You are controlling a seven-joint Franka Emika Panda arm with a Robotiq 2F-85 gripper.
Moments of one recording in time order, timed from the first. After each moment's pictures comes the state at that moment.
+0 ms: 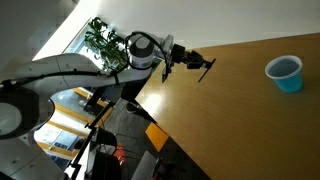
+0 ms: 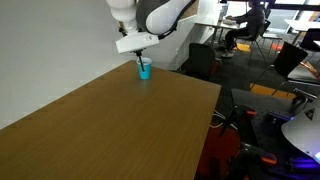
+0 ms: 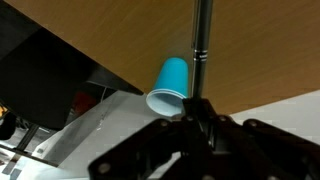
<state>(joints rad) 0.20 0.47 -0.28 -1.81 -0.66 2.32 1.40</state>
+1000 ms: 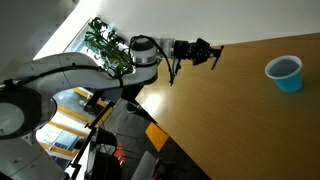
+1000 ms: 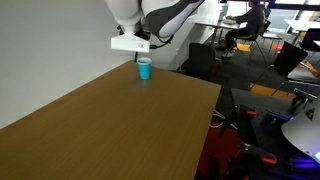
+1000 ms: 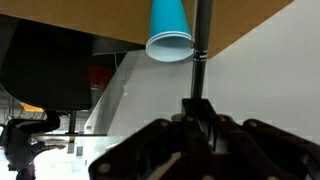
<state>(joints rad) 0.16 0.49 -0.26 -1.78 -1.04 2.31 2.01</state>
